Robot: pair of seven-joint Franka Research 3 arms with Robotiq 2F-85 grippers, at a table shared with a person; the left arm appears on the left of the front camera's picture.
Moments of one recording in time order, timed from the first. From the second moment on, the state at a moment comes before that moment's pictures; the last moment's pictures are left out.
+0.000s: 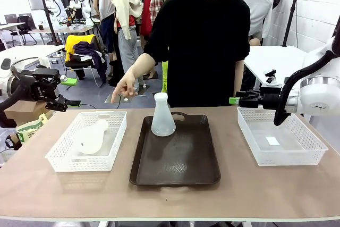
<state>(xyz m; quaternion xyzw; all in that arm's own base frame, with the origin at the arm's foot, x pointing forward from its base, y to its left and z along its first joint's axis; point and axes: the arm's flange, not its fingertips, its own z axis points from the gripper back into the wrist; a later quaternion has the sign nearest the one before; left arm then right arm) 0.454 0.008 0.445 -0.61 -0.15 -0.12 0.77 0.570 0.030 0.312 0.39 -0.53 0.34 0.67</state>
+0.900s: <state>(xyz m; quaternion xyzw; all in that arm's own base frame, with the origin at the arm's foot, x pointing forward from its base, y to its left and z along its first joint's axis) 0.540 -0.080 0.491 -0.04 -0.10 -0.27 0.96 0.570 0.030 0.313 0.39 -0.53 0.34 0.67</state>
